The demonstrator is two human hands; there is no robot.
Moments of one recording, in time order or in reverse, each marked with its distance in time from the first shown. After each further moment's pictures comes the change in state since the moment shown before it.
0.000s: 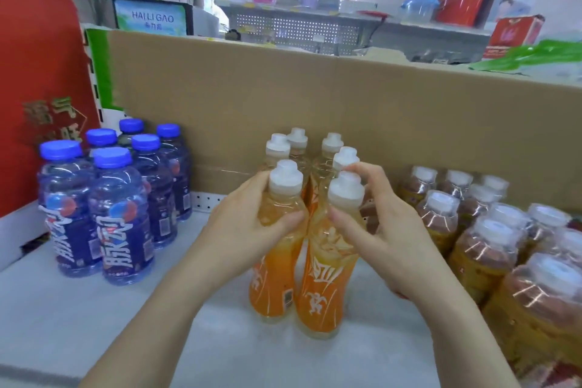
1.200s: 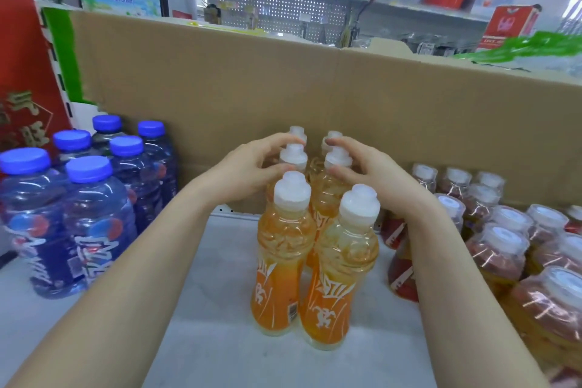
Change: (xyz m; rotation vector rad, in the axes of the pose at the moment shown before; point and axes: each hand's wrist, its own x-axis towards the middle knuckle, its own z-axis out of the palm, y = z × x) left_hand 0.111 -0.033 -0.024 -0.115 -0.291 0.111; right_hand 0.112 0.032 -0.002 -0.125 -0.236 0.095
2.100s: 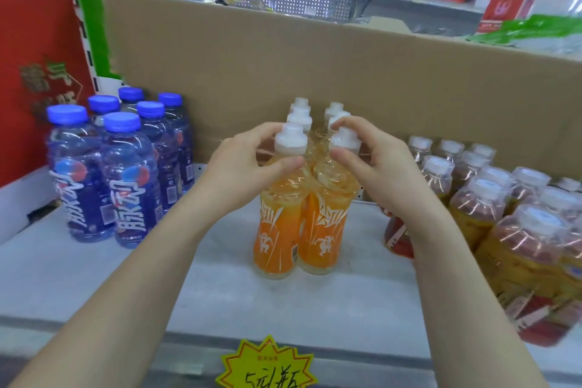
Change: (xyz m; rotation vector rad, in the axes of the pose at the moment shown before) left_hand -0.096 0.043 0.030 0.059 0.281 -0.053; right_hand -0.083 -0.035 0.023 0.036 0.286 -0.143
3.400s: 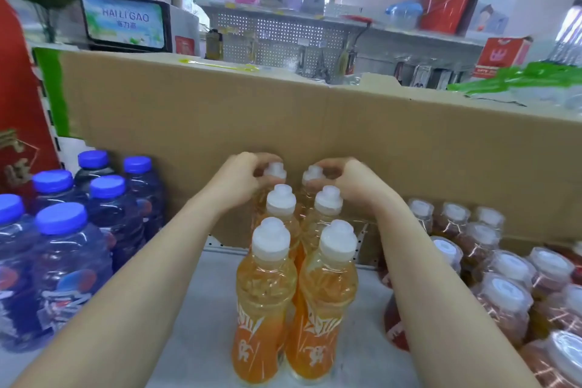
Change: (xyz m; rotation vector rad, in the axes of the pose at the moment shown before) left_hand 0.168 -0.050 0.008 0.193 -0.126 -0.093; right_hand 0.152 0.070 0.008 0.038 -0.319 0.393
